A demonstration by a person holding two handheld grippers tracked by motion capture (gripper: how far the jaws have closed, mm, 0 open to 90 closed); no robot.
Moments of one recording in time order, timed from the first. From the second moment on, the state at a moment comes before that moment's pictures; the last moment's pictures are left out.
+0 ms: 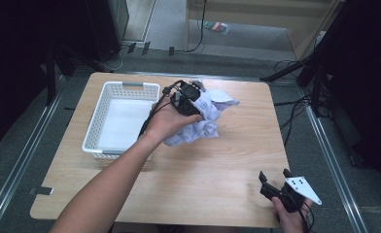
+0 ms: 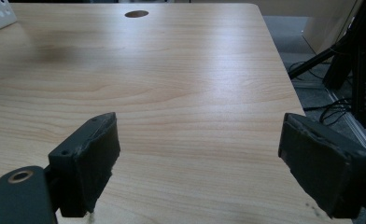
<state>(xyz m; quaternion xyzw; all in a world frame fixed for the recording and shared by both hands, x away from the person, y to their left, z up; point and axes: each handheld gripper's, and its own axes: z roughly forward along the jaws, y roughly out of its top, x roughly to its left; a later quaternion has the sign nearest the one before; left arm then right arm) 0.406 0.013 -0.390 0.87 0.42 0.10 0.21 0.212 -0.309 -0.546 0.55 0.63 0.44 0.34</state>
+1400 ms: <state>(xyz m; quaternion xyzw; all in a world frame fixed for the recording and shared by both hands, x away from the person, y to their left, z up) 0.393 0.027 -0.430 0.86 0.45 0.07 0.24 0.212 -0.309 -0.546 0.54 0.63 0.44 0.34</state>
